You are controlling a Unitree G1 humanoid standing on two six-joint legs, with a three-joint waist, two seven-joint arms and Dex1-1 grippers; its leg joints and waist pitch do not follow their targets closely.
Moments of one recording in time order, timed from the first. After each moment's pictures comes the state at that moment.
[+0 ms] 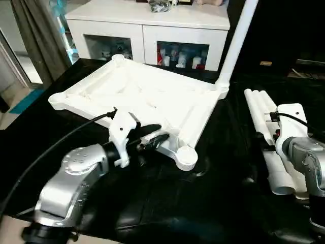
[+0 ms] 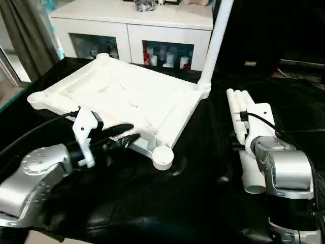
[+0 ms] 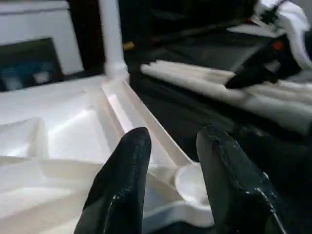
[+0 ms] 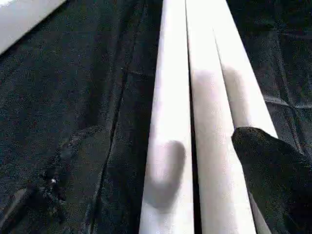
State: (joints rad) left arm -0.20 0.31 -0.10 -0.27 -0.29 0.45 -0.65; right arm -0.38 -0.43 -0.17 -0.19 0.08 1.24 0.12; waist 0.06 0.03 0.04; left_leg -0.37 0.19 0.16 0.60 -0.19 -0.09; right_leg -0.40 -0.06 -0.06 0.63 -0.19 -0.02
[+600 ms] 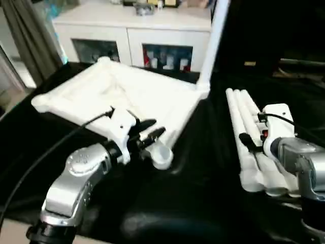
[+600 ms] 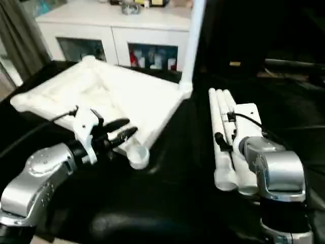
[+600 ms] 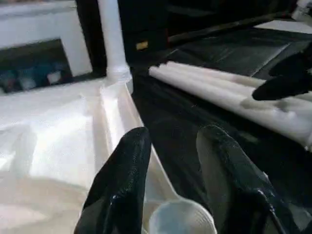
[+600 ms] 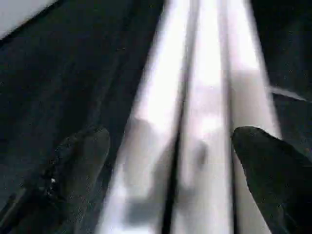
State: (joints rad) left arm -0.20 0.33 -0.10 -0.24 -0.25 0.43 -0.60; right arm -0.38 -0.36 -0.10 -0.24 0.13 1.29 0.16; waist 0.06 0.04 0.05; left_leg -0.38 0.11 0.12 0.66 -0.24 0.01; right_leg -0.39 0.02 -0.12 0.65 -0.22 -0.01
